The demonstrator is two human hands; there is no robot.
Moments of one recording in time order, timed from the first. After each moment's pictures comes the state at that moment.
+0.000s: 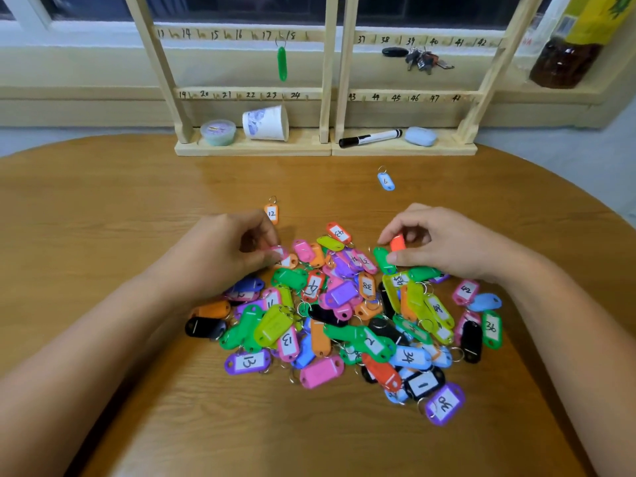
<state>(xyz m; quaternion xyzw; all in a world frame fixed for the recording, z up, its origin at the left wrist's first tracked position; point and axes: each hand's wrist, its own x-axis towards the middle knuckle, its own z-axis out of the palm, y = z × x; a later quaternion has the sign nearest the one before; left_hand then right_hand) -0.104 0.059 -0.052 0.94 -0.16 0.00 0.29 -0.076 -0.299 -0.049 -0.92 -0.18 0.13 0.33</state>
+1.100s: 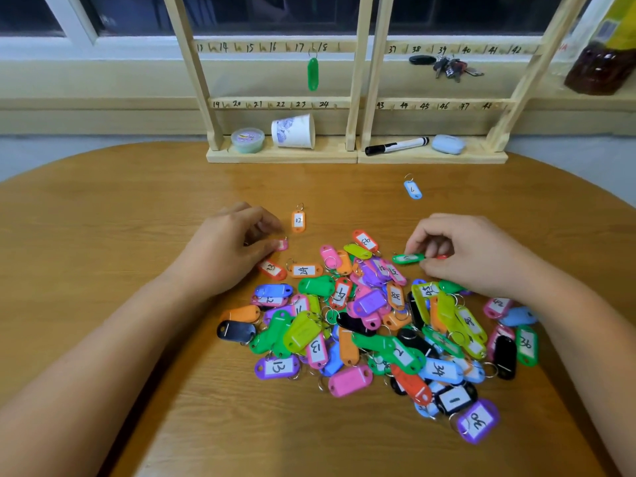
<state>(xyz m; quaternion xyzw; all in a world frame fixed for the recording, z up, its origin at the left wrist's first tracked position) -0.090 0.092 -0.064 0.95 -0.13 0.06 0.28 -0.084 -0.282 -0.045 -0.94 -0.20 0.04 0.28</state>
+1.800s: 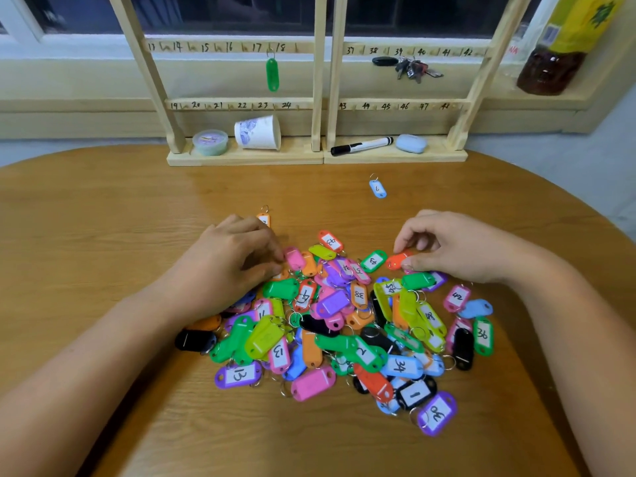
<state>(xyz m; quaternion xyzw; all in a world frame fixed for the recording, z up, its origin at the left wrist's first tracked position) -0.092 0.056 -0.072 0.92 -0.31 0.08 0.21 -0.074 -0.323 -0.039 -0.94 -0.17 0.13 0.25</state>
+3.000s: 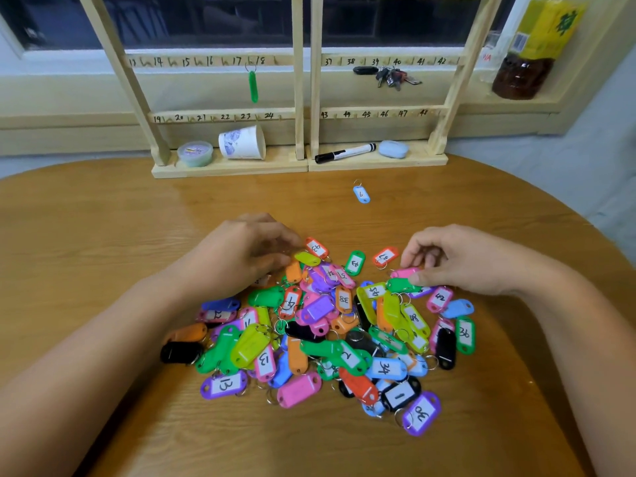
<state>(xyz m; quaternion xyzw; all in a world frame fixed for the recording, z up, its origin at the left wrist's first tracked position) -0.069 0.025 -0.054 0.92 -0.30 -0.01 0.26 -0.098 -0.347 -0.030 -0.93 -0.13 0.16 0.30</state>
